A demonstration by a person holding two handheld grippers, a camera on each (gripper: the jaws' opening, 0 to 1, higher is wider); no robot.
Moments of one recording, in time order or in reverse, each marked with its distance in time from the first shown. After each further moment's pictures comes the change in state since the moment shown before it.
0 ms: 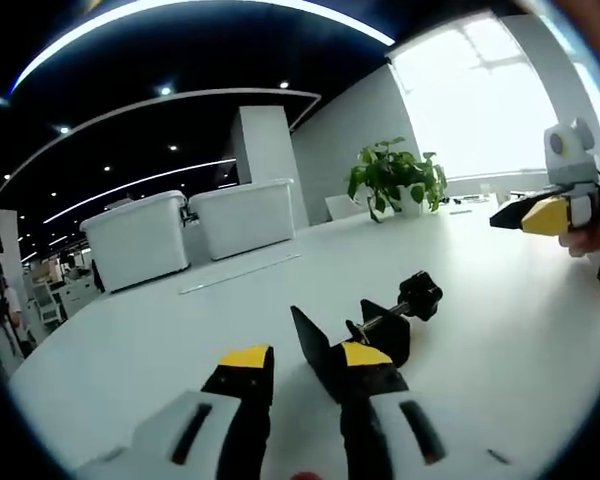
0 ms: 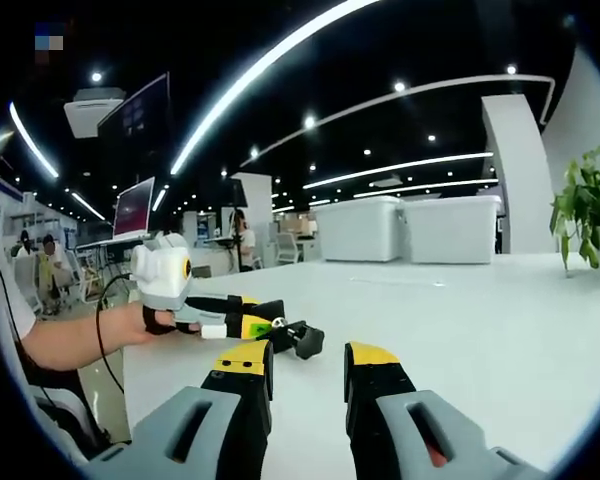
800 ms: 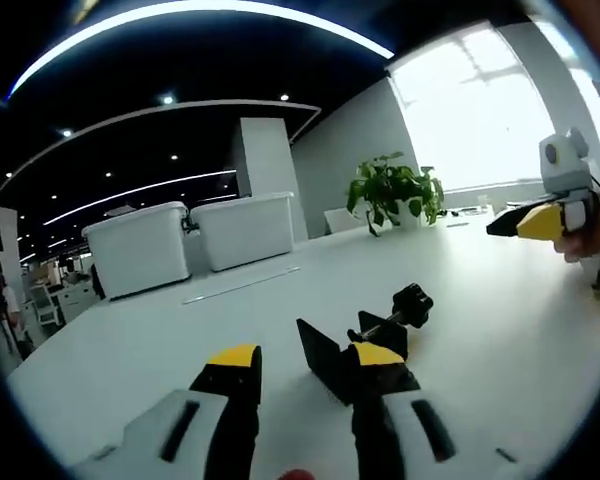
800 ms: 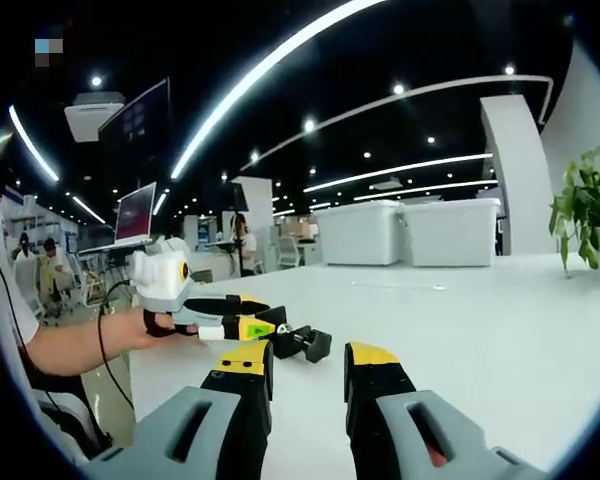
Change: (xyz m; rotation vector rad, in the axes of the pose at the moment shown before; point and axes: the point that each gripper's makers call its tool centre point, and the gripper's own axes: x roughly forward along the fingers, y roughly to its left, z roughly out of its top) left arm -0.009 0.003 0.010 -0.007 -0.051 0.000; right arm -0.006 0.005 0.009 0.004 -0.017 0.004
